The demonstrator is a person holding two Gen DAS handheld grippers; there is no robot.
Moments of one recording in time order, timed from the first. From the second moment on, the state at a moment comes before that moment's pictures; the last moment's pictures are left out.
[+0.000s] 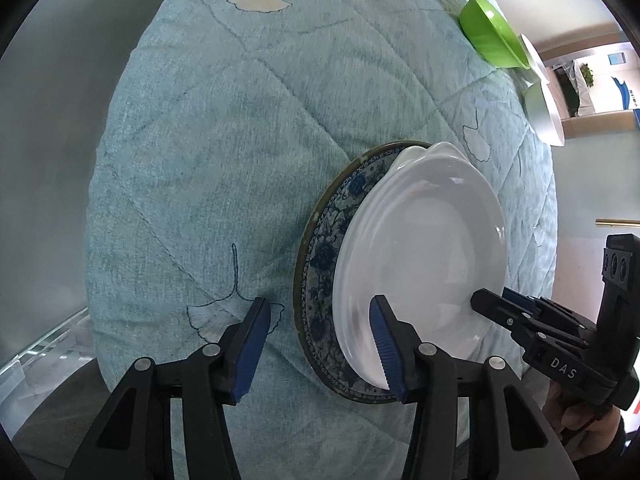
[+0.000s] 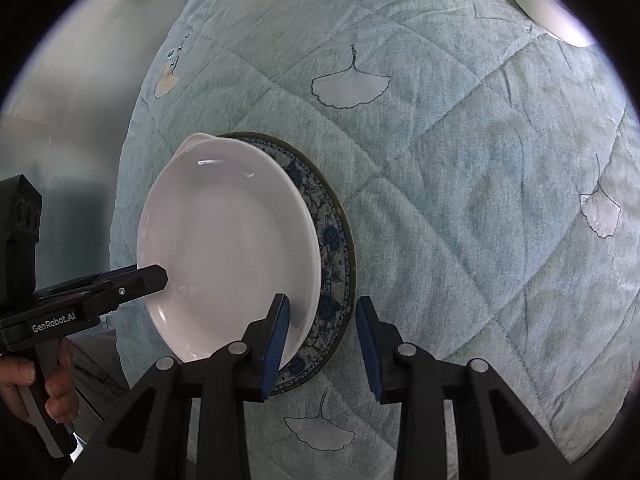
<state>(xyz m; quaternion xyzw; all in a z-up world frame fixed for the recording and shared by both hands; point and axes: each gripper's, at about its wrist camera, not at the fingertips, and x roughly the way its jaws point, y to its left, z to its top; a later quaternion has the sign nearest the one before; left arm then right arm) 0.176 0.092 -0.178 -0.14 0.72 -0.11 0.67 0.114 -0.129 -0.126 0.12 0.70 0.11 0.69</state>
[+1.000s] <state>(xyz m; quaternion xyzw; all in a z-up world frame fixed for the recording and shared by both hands) 0.464 -0.068 -0.007 -0.04 0.56 -0.21 0.80 0.348 -0.289 0.016 0.11 0.57 0.10 0.81</state>
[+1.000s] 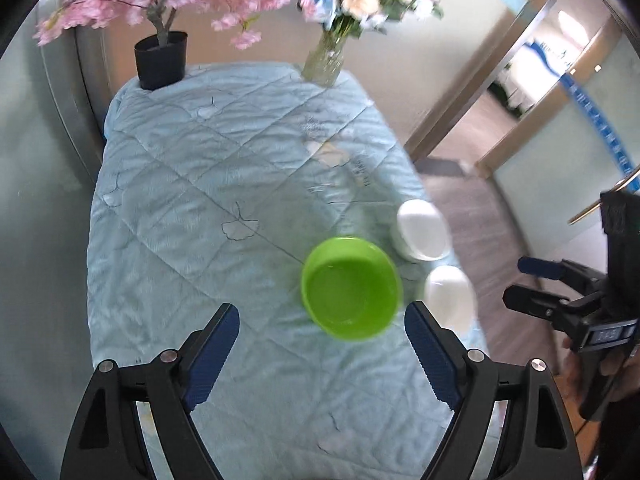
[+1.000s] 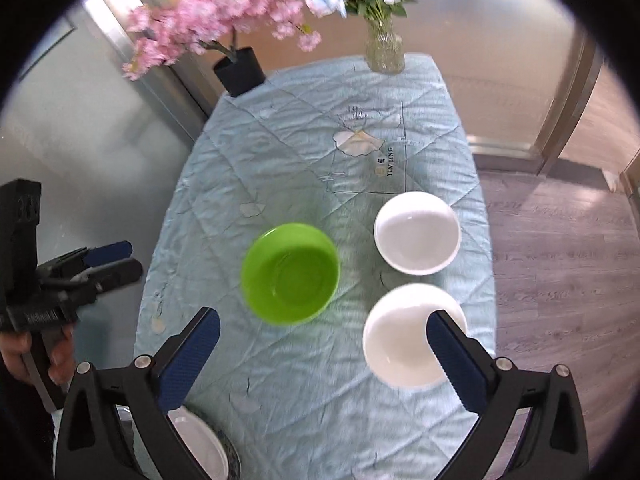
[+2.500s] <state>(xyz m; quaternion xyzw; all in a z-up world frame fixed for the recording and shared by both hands) 0.504 -0.119 -0.122 -0.02 0.65 -0.21 0.73 0.414 -0.261 -0.090 0.15 0.67 0.05 0.72</state>
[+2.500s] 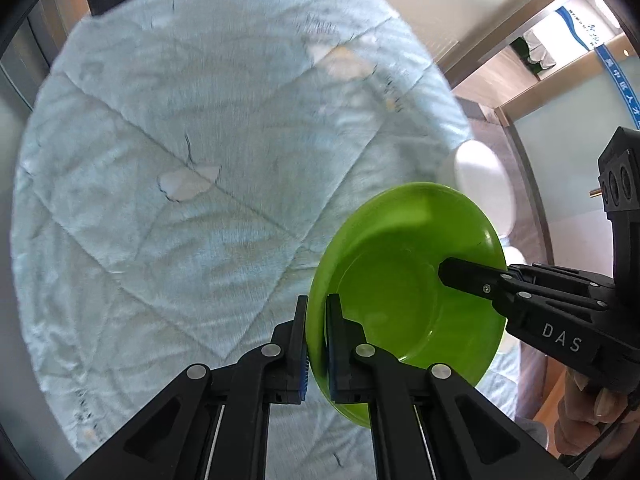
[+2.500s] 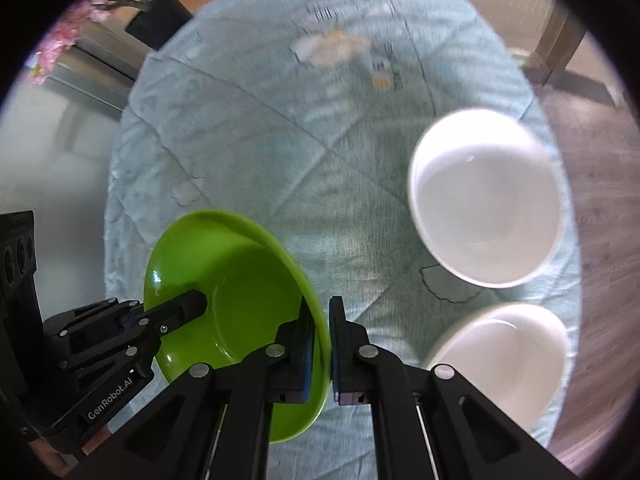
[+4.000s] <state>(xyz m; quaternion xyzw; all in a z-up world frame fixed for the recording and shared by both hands) 0.162 -0.154 0.040 0.01 0.62 -0.21 0.76 0.127 -0.301 0.059 0.20 0.61 0.07 0.77</state>
